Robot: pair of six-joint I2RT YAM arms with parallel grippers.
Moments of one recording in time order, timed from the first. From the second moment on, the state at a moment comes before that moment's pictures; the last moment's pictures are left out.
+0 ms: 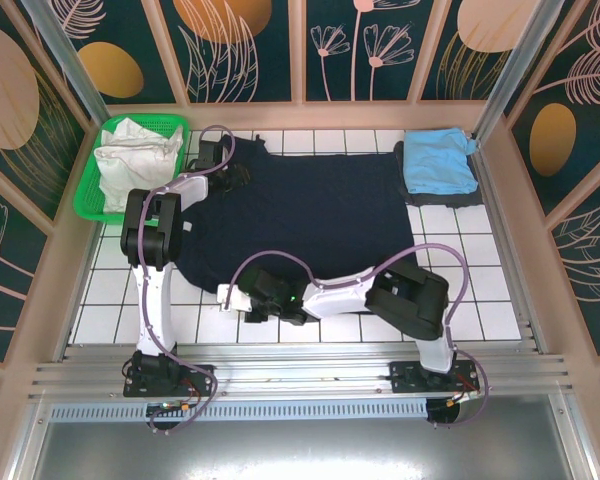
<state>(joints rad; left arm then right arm) -0.15 2.29 1.62 -0.17 0.15 -0.50 1.24 1.86 1.02 0.17 0.07 -0.45</state>
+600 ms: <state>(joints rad) -0.15 2.26 1.58 -0.16 0.15 -0.46 1.10 1.49 0.64 0.35 -0.22 -0.25</state>
